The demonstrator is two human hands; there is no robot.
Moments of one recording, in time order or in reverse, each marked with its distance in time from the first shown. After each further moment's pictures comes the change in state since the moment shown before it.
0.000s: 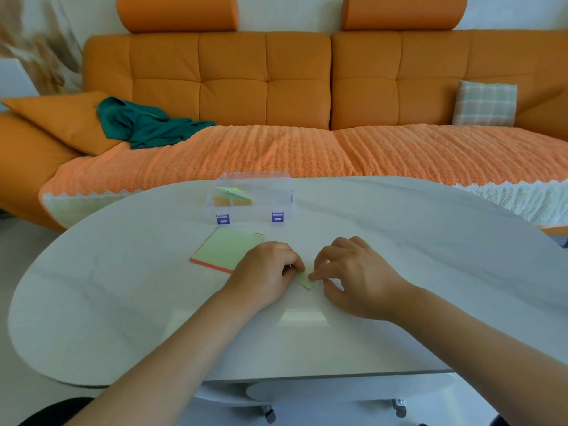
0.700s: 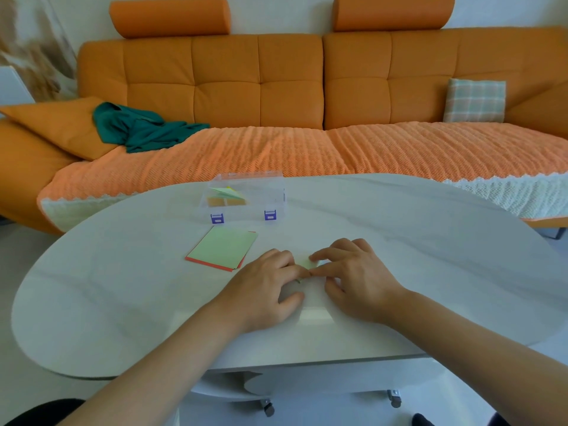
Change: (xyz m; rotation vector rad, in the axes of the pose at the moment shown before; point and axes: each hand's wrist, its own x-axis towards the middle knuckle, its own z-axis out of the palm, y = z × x) left_hand -0.028 0.024 -0.005 0.123 -0.172 0.130; right_hand -0.021 -0.001 0.004 0.015 0.024 0.125
